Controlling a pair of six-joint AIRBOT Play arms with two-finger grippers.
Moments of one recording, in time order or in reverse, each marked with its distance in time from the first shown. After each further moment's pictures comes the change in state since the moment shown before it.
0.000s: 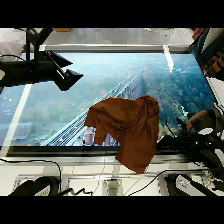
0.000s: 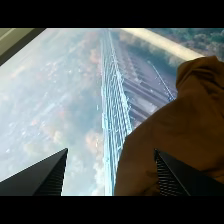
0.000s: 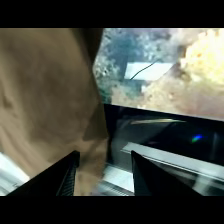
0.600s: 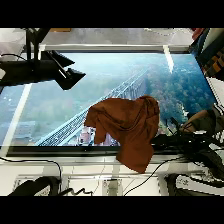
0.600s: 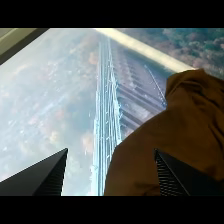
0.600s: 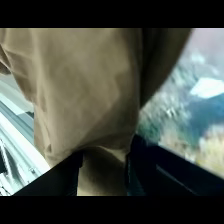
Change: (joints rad) left arm 0.000 -0.014 0.000 -0.067 0.010 0.000; right arm -0.002 -0.197 -0.010 0.241 -0.006 -0.323
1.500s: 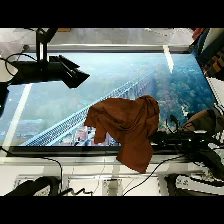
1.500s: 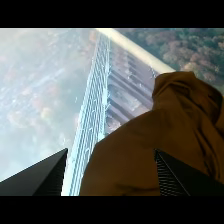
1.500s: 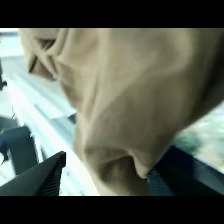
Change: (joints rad) left arm 0.000 -0.064 0.000 -0.031 0.003 -0.099; right arm 0.035 -0.007 0.004 0.140 0.150 -0.047
